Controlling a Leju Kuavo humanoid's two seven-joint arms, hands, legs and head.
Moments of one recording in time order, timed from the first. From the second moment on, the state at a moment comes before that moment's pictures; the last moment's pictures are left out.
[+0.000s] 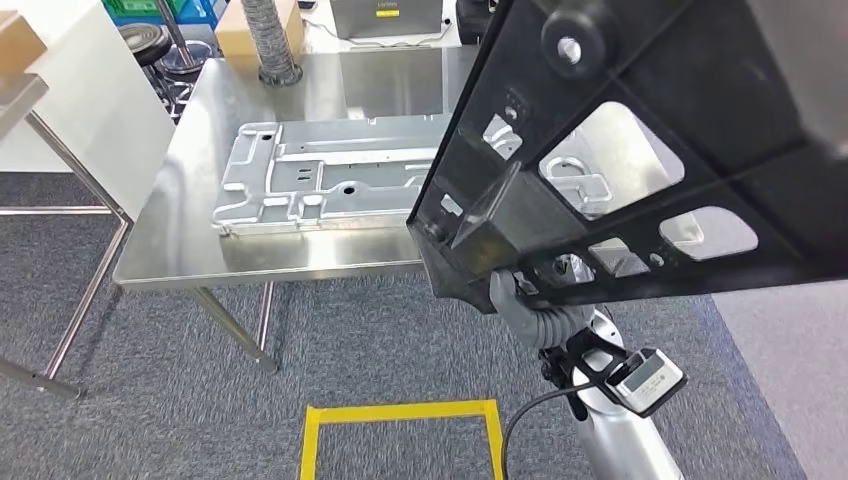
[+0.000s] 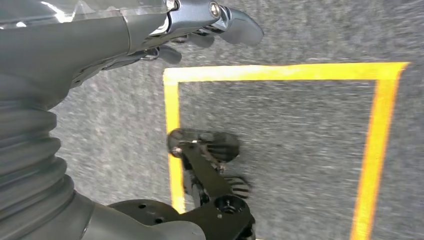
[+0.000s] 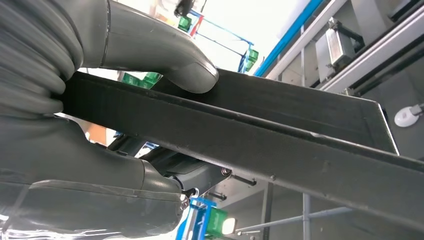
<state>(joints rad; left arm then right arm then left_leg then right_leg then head) -0.03 0.08 -0.25 -0.16 0.54 0.13 -0.35 -0.30 -0.05 0.35 -1.73 0.11 0.04 -0.68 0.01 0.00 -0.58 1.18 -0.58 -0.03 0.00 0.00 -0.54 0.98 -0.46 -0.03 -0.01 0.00</state>
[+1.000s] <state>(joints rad) -0.03 0.09 -0.25 -0.16 0.56 0.13 -0.37 -0.45 -0.08 0.19 -1.75 0.45 -0.20 -0.51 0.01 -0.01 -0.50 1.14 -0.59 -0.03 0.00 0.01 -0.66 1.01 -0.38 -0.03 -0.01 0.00</state>
